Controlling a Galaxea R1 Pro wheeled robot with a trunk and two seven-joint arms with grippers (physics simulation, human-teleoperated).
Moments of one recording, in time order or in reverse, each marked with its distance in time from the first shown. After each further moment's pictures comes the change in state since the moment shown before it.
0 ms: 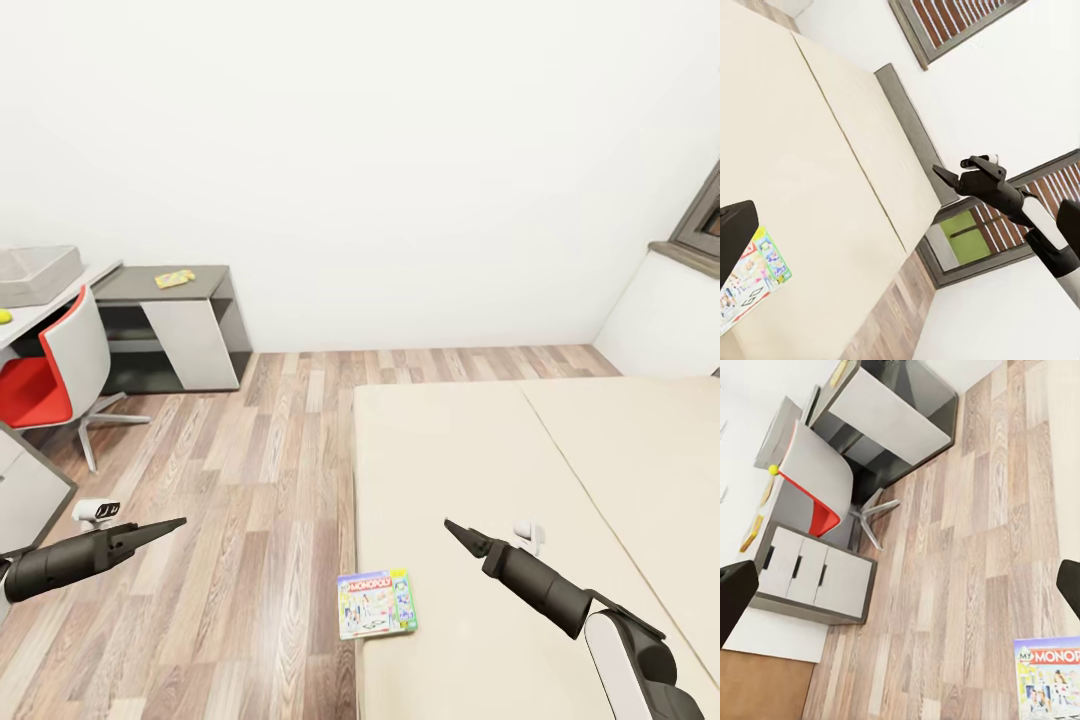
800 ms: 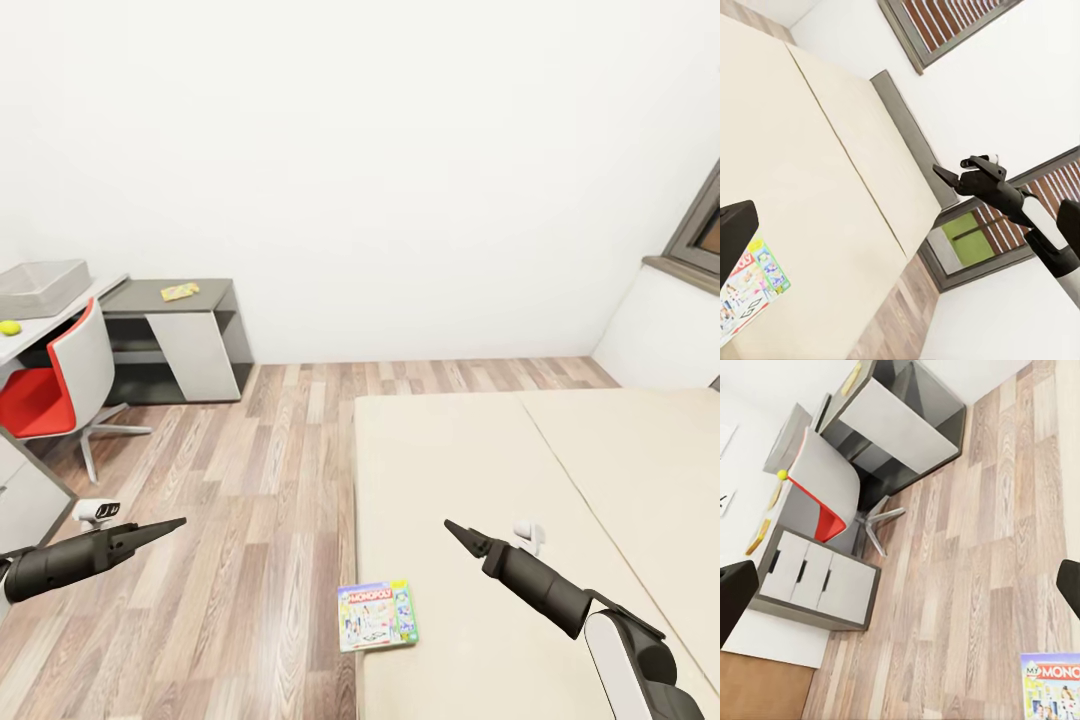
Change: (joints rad) left arm 0.000 0.000 -0.001 0.001 0.000 0.000 0.000; right arm 0.000 0.000 0.000 0.000 0.000 0.000 0.000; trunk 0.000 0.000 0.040
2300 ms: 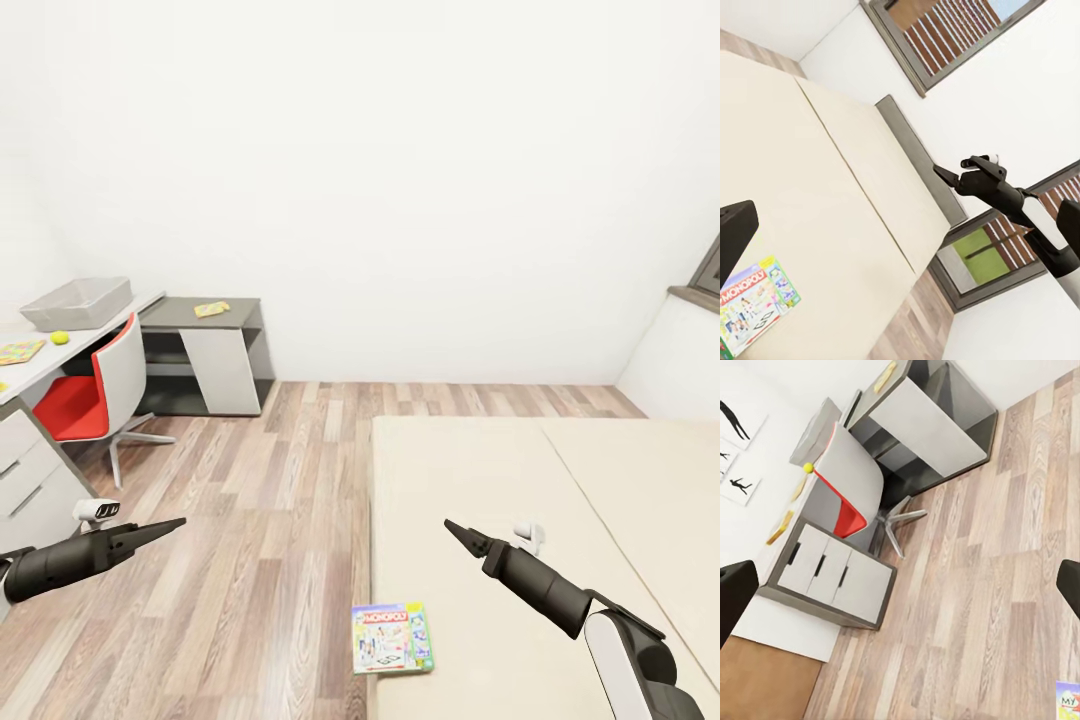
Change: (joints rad) left arm 0.000 0.000 0.001 0.001 0.000 0.000 0.000; right arm 0.000 0.000 0.000 0.000 -0.002 0.000 0.001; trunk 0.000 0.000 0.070
